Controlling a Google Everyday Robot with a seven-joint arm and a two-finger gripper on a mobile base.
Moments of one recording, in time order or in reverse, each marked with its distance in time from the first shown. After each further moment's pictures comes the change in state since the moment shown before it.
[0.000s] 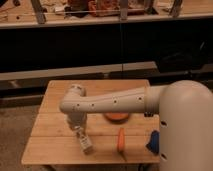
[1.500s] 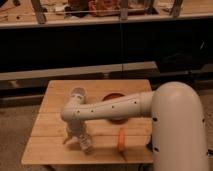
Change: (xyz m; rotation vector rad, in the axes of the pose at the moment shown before) arm -0.045 -0.001 0.056 0.010 -0.142 -0.140
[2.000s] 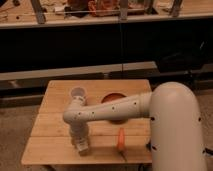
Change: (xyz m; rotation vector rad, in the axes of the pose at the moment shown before) arm -0.004 0.014 0.013 -0.038 -0.020 0.079
